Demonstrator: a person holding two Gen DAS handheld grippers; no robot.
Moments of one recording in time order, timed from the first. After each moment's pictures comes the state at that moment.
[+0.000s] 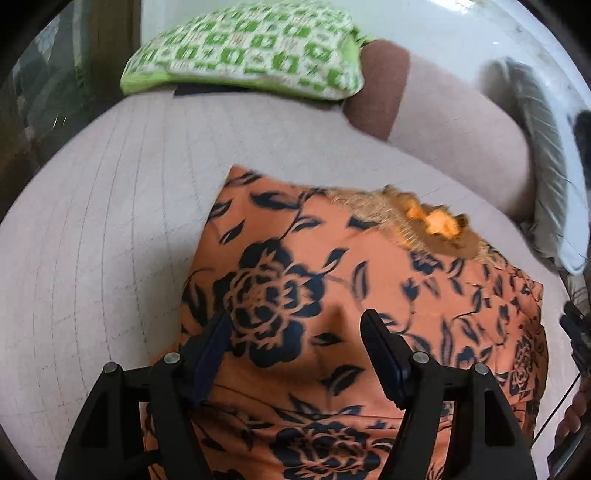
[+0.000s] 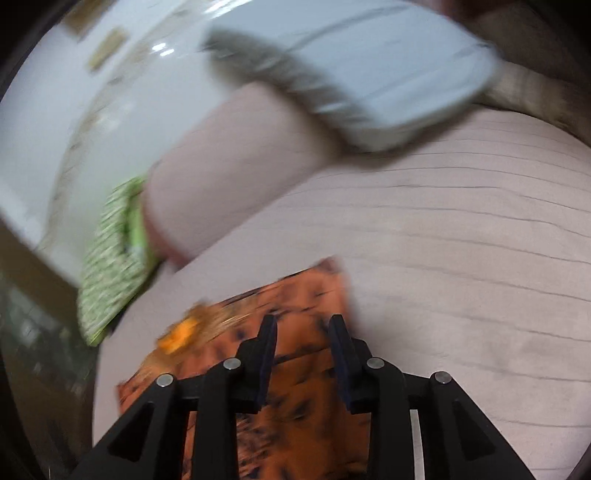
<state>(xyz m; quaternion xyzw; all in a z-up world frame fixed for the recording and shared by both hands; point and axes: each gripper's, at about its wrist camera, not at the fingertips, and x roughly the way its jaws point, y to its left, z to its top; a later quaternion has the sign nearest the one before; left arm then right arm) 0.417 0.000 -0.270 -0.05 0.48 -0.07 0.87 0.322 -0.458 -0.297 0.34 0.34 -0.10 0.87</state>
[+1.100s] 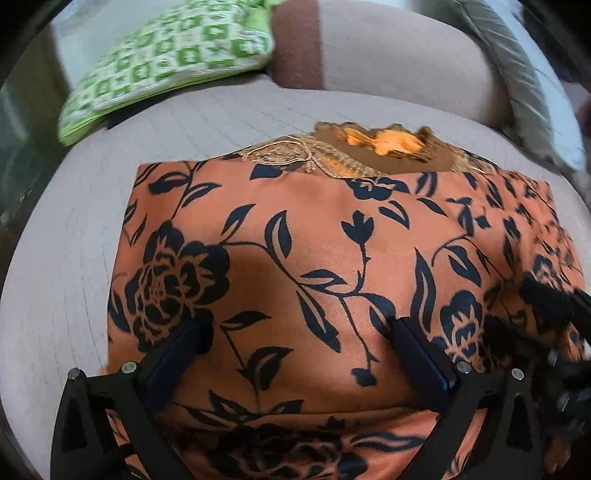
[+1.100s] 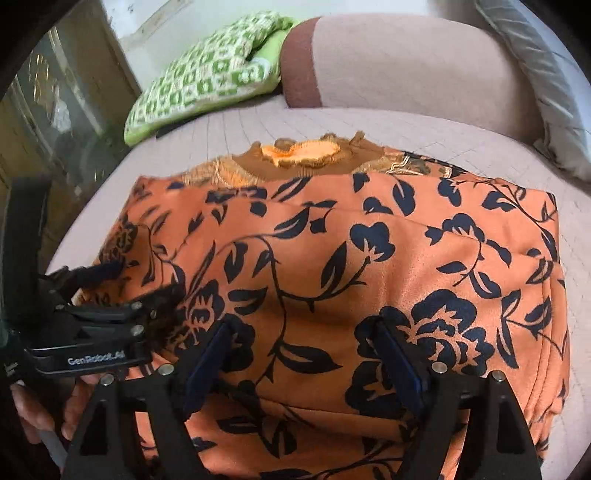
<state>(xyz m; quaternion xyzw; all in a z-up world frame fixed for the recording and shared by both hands) 0.411 -0.062 -0.295 0.10 0.51 -0.13 0.85 0.341 -0.284 -0.340 0.11 0.47 0.06 0.87</state>
